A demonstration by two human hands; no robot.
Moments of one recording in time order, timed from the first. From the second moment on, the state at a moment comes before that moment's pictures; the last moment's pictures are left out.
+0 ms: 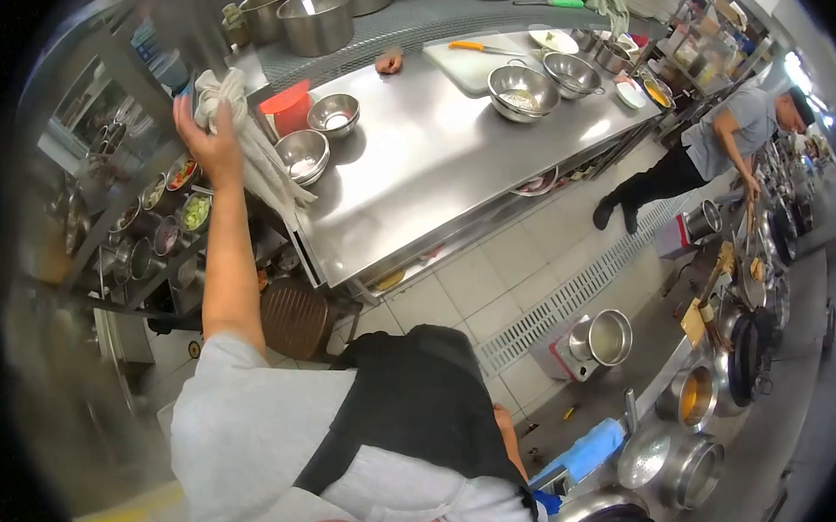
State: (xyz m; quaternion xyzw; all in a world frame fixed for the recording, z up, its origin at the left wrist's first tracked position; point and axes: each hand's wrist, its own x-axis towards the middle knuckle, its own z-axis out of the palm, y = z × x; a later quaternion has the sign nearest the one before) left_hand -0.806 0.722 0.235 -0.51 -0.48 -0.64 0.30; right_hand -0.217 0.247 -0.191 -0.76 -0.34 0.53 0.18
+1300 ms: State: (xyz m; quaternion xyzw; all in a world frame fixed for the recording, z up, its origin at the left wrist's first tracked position) left_hand -0.838 0.753 0.240 -0.48 -0.38 -0.75 -0.25; right_hand -0.590 0.605 0.190 -0.39 -0.70 0.48 0.35
